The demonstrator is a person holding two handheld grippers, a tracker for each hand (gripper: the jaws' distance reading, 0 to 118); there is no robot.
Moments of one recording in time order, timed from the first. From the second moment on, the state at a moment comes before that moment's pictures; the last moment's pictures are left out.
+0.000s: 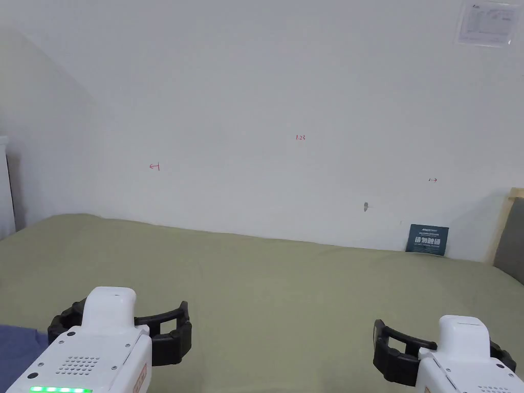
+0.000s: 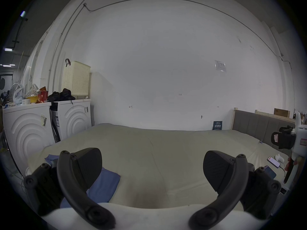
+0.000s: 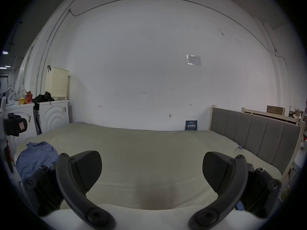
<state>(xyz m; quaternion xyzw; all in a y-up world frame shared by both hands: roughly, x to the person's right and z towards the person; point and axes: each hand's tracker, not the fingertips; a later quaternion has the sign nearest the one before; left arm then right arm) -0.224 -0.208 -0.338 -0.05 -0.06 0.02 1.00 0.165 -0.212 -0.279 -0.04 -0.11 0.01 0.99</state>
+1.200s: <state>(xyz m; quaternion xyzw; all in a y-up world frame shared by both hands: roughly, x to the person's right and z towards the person) -0.221 -0.213 -0.336 -0.06 -0.06 0.01 1.00 0.164 -0.215 -0.280 -0.05 -0.10 0.01 0.99</state>
